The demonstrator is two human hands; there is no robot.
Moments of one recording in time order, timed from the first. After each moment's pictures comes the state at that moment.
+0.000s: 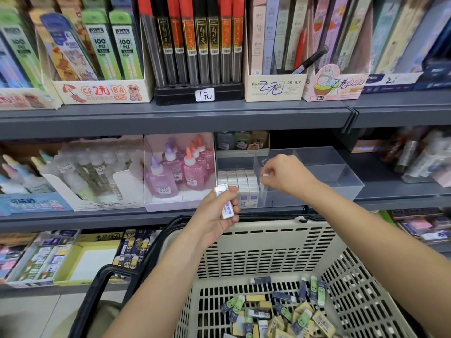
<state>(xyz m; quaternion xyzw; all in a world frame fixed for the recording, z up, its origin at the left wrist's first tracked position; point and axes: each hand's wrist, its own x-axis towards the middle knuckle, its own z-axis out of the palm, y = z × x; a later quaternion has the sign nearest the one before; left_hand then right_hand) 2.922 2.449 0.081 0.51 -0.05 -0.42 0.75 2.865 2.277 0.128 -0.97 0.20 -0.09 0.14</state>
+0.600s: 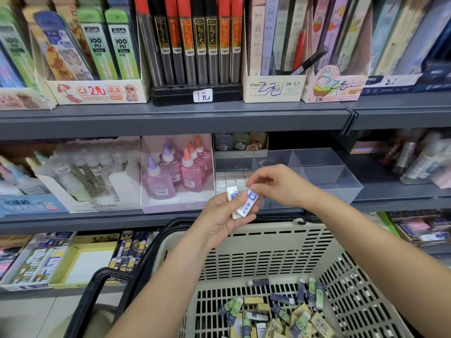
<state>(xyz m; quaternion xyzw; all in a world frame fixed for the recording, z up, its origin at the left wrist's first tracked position) 2.916 2.441 0.077 0.49 -0.12 -0.46 0.73 2.848 2.290 0.128 -0.91 0.08 -0.05 0.40</state>
